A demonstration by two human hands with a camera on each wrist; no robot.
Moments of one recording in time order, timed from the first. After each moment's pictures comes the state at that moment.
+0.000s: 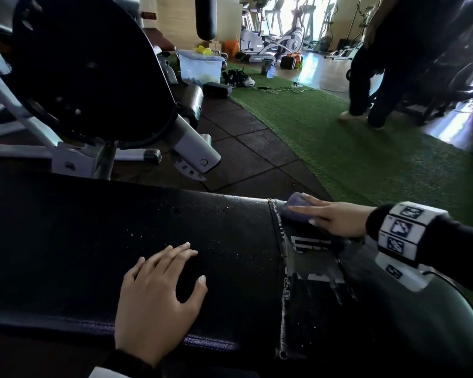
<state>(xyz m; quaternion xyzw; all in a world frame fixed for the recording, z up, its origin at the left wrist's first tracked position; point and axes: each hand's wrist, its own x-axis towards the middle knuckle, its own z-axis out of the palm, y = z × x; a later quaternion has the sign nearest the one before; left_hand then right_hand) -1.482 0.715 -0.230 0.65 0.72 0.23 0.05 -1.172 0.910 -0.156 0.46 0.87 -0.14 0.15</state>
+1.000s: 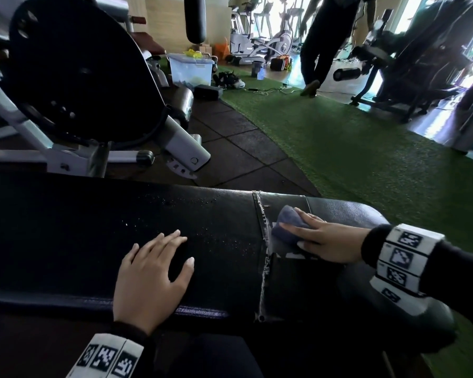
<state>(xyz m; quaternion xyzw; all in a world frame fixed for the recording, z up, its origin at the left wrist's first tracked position) -1.481 0.713 -0.234 0.67 0.71 0.21 0.02 -1.159 0.828 -0.165 0.47 0.86 -0.14 0.15</state>
